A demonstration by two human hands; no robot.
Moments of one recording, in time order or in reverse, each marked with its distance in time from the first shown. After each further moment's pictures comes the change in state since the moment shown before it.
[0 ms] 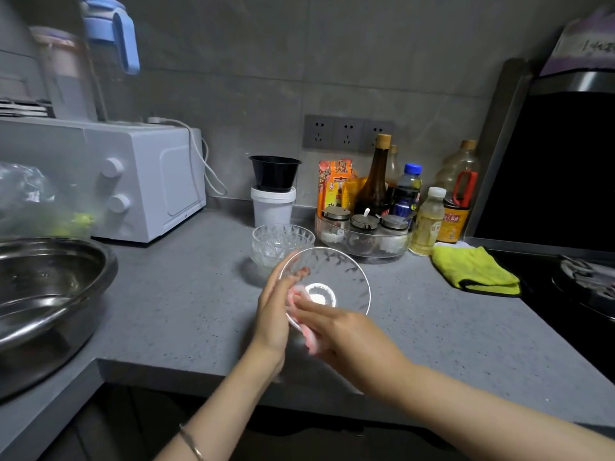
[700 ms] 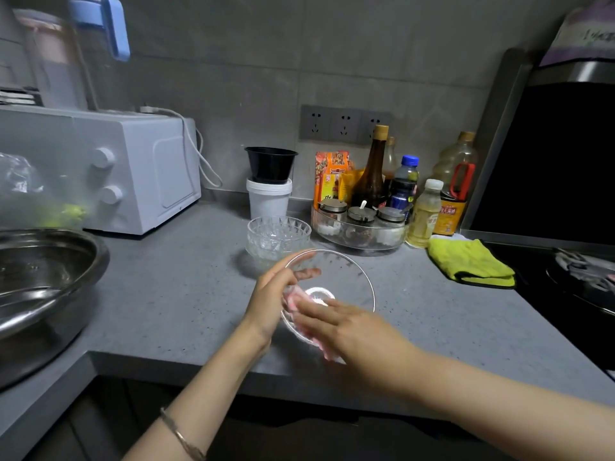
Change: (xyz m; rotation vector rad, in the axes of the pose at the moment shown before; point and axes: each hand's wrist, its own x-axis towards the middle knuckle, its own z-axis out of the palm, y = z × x) left_hand 0.010 0.011 -0.009 0.269 -0.172 -0.046; right_hand -0.011 0.007 -0.010 -0.343 -0.096 -0.178
